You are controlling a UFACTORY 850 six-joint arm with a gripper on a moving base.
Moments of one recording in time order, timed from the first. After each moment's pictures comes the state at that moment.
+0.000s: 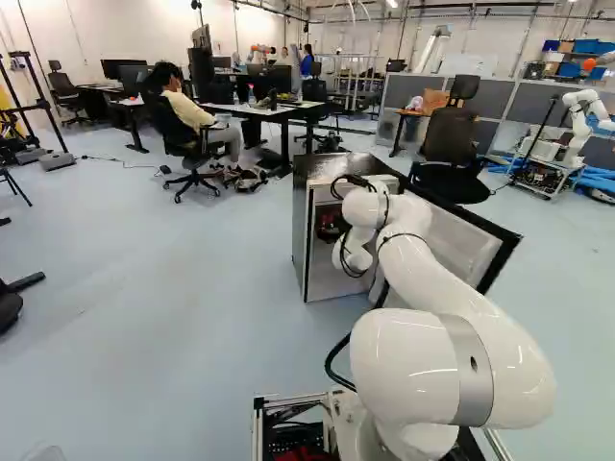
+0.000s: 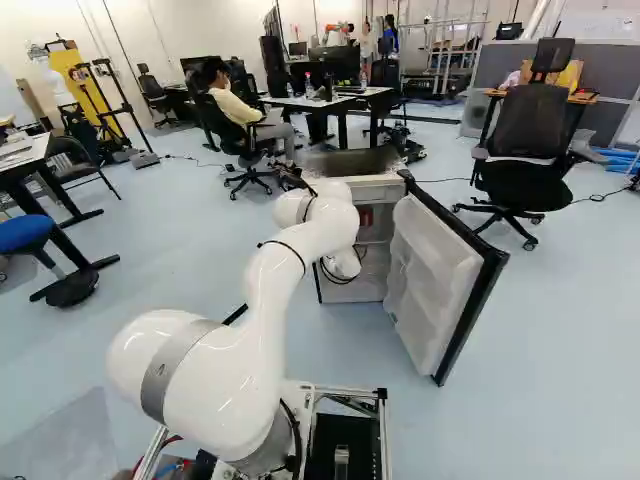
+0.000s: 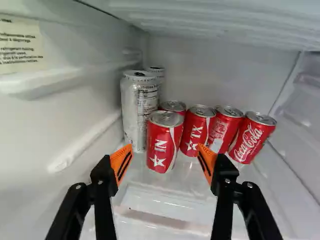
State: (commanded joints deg) arm -13.8 -93.2 -106.8 -28.5 68.2 0.0
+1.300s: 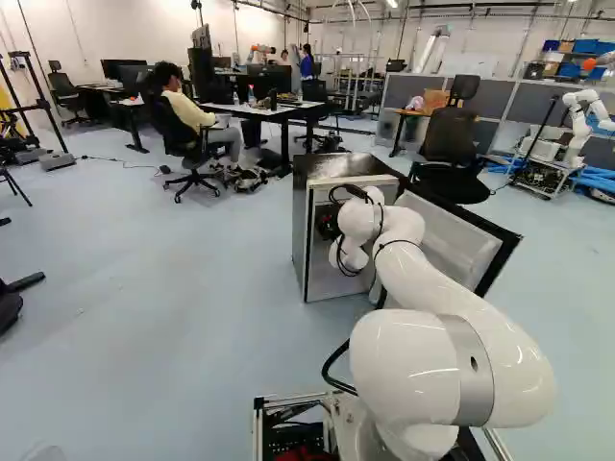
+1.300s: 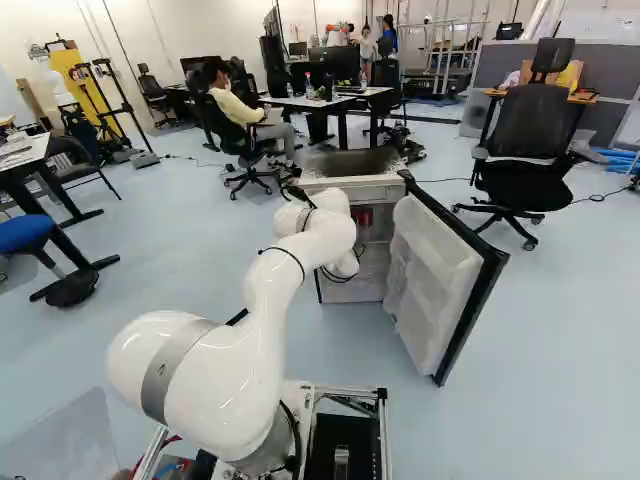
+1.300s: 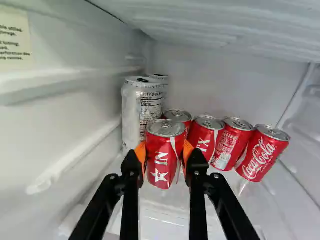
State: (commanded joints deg) arm -13.0 -97.7 -114.7 -28.5 68.2 0.0
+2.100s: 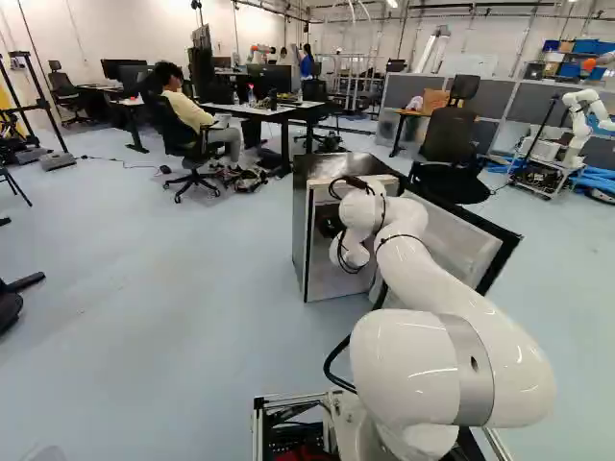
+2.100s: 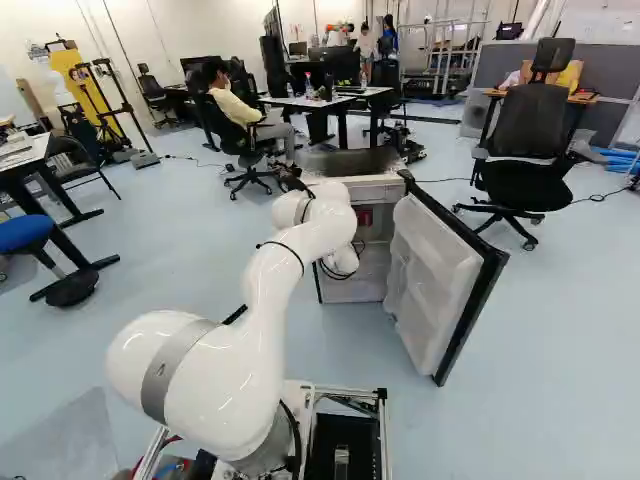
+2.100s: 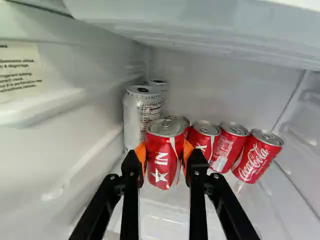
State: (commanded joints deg) arm -13.1 -92.4 -107.5 -28.5 68.2 0.0
